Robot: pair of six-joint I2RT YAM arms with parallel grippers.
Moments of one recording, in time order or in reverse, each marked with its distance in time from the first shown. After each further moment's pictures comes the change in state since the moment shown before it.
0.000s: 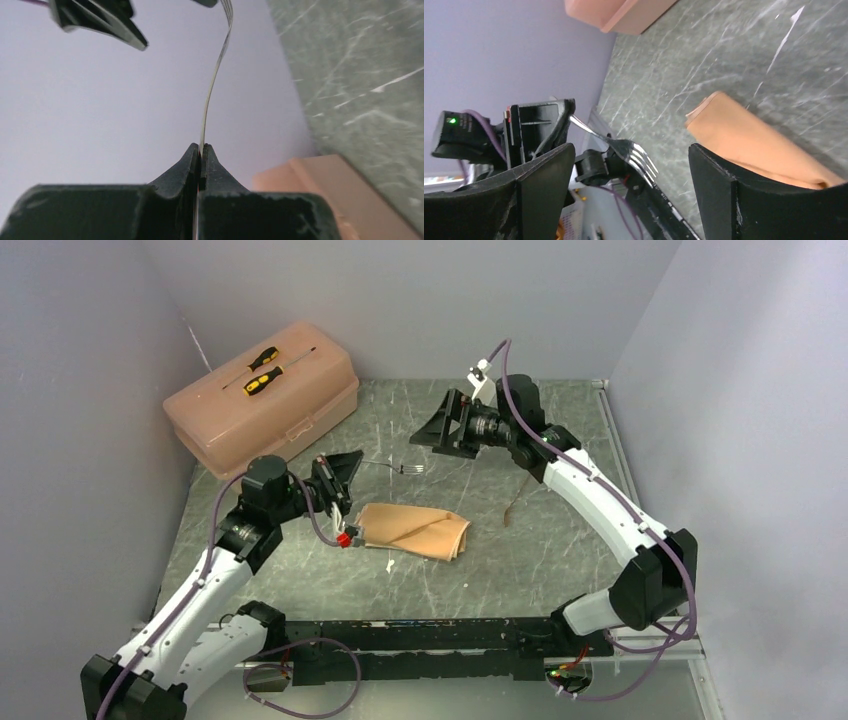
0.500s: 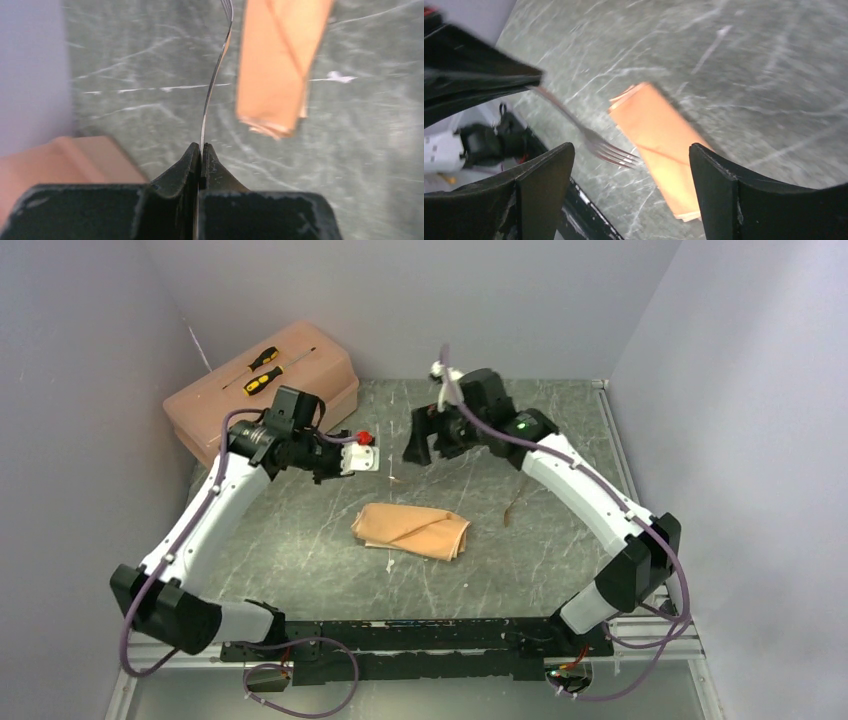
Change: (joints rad) left arm 0.027 0.513 0.695 -0.903 0.008 -0.658; right arm 0.194 0.119 0.222 -0.307 0.231 -0.502
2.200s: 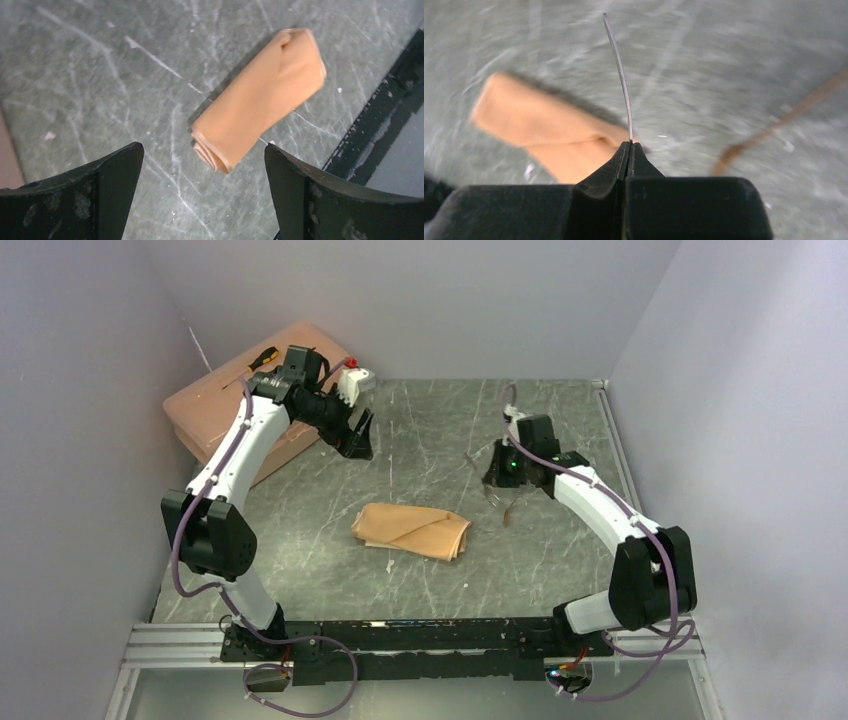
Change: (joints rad) left arm 0.119 0.362 0.312 0.013 -0.039 -0.774; right arm -0.431 -0.132 -0.603 0.231 0.126 0.098
